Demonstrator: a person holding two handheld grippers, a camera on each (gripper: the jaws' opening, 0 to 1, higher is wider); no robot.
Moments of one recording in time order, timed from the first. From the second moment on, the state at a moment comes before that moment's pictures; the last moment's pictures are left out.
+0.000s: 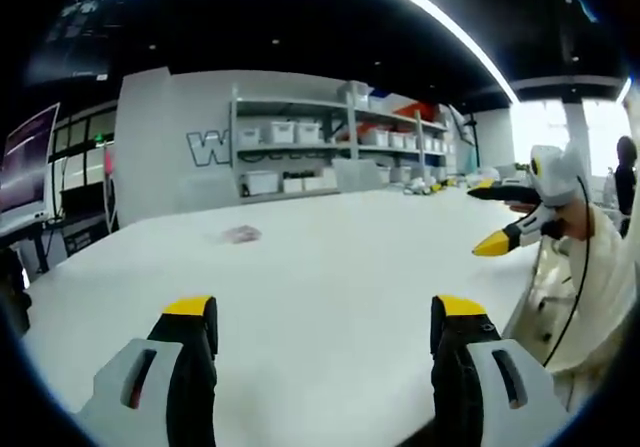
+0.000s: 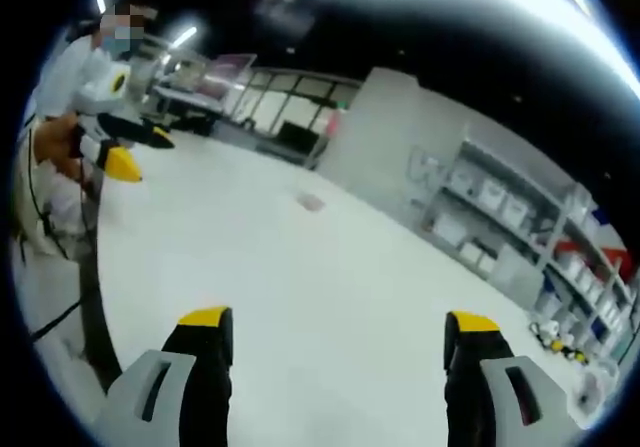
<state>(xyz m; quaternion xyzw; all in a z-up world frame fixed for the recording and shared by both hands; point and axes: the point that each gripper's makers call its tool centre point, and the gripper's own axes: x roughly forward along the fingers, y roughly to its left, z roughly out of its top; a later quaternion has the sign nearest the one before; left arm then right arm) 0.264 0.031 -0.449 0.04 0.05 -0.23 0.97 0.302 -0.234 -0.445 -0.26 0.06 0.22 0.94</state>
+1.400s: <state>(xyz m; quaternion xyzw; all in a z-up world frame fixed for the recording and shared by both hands) 0.265 0.033 -0.448 0.04 0.05 -0.23 0.97 0.348 -0.203 -0.440 -0.32 0.04 0.24 0.91</state>
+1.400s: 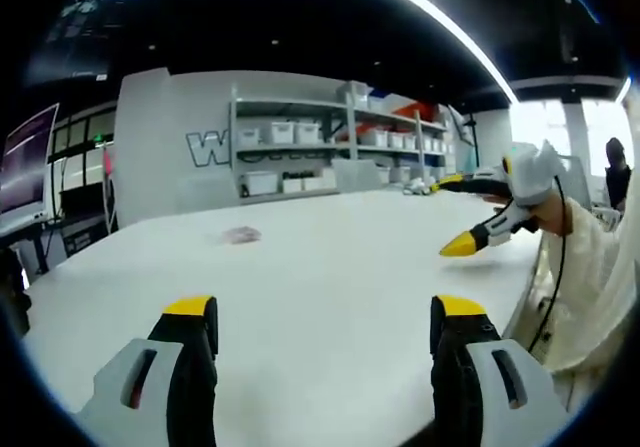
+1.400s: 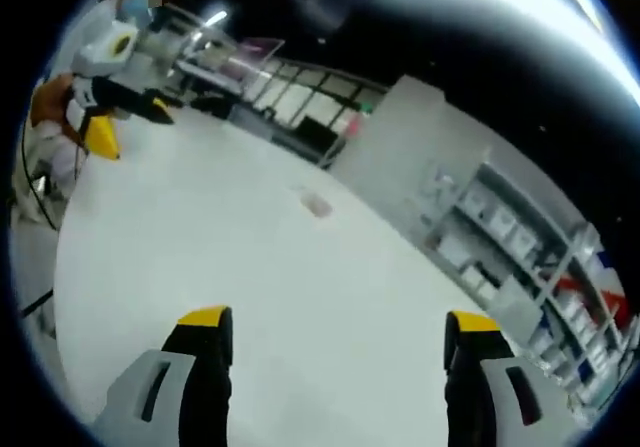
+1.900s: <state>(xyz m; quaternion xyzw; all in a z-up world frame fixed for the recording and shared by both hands) 0.266 0.036 -0.449 0.04 0.05 -0.22 0.97 0.367 -0.188 -0.431 -0.27 0.02 0.26 0.93</state>
